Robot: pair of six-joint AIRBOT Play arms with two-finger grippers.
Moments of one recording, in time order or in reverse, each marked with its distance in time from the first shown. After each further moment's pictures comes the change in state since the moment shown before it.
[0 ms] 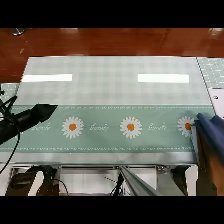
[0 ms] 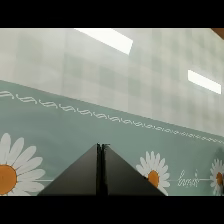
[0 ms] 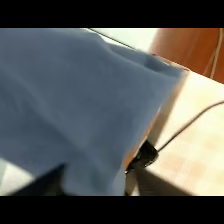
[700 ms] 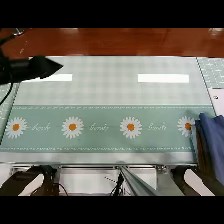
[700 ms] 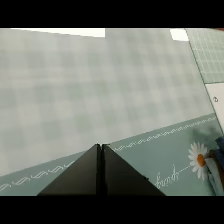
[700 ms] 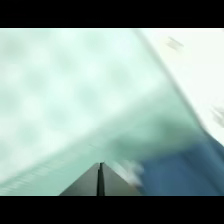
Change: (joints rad) left arm -0.240 -0.535 0.708 0.077 -0.079 0.060; right arm 0.630 -0.410 0.428 0.399 -0.452 -0.039
